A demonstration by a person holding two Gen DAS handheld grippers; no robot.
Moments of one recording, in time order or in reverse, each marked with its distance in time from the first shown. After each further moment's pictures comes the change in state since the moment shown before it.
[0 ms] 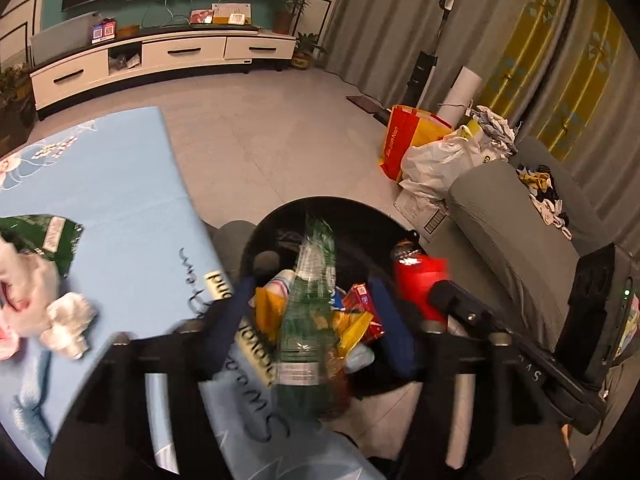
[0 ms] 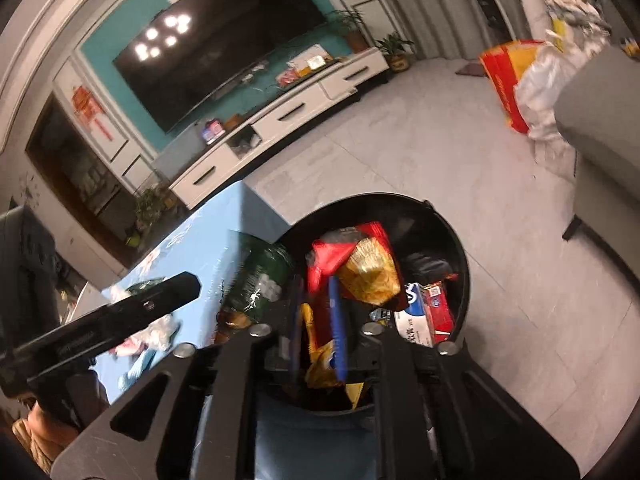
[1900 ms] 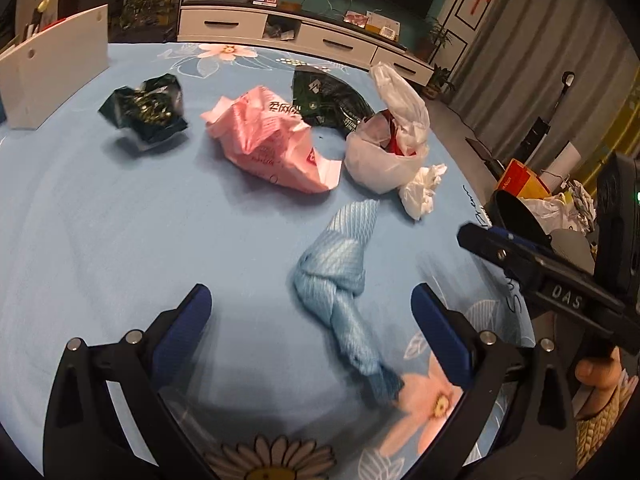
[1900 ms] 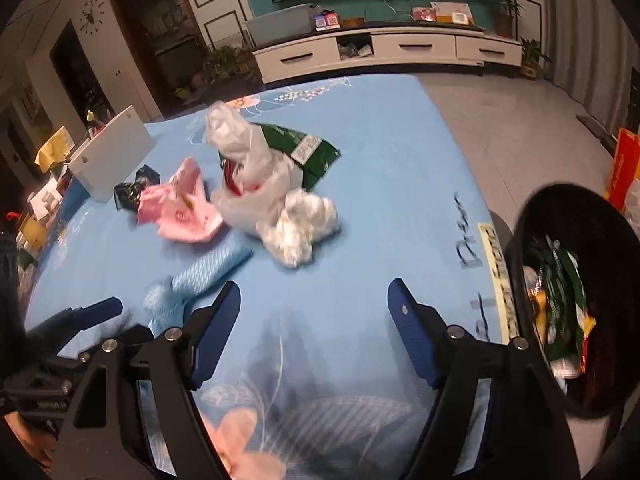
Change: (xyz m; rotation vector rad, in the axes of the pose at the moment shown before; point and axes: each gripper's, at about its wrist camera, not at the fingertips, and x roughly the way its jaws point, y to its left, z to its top) left arm -0.124 0.210 -0.143 -0.347 -0.052 0.268; right arm 0.110 0.218 -0.089 -0.515 0.301 0.085
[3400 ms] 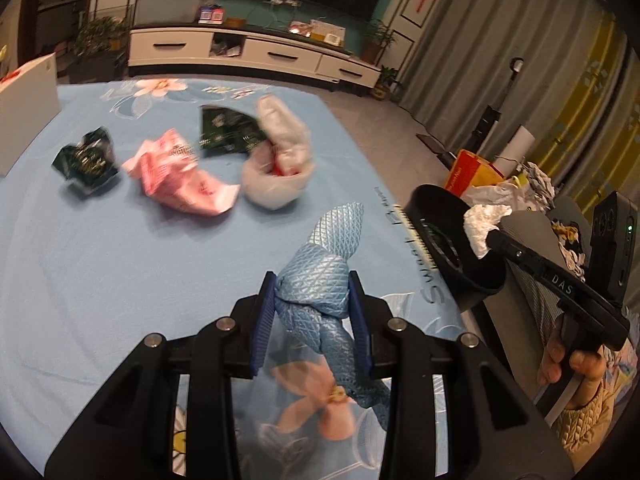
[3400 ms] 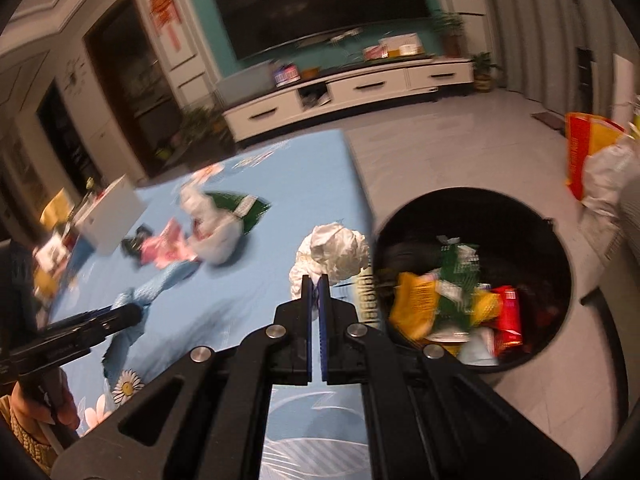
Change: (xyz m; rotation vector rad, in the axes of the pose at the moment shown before) left arm -0.036 -0.063 0.005 0.114 -0.036 -0.143; right arm -0.122 -0.082 -0.038 0.151 -0.197 -0.054
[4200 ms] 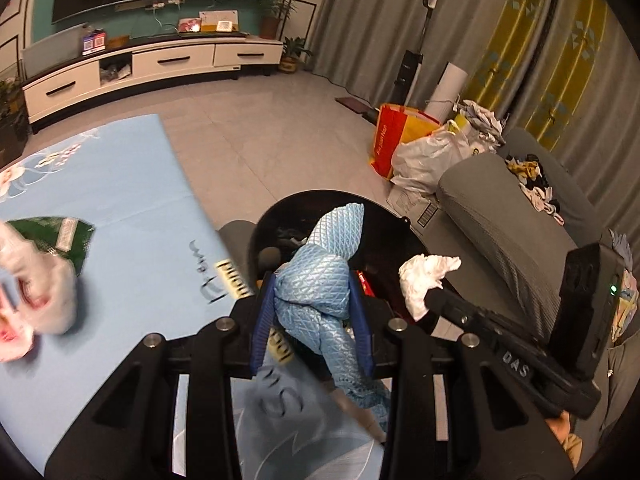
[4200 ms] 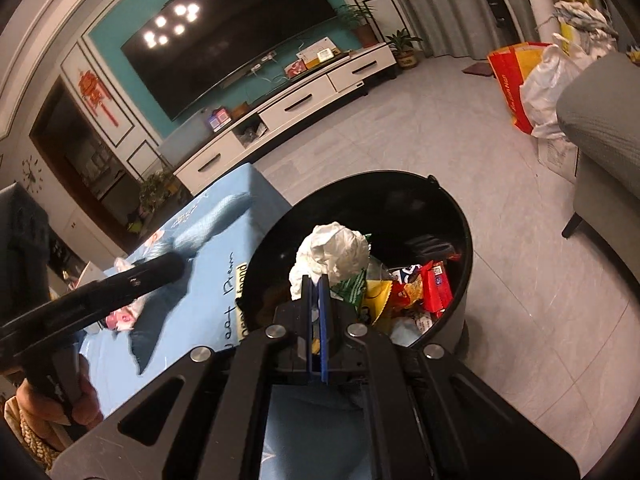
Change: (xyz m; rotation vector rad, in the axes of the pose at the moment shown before) left arm 0.111 -0.171 0.060 0.273 0.093 -0.168; right arm -0.013 -0.121 -0.018 0.319 -0.081 -0.042
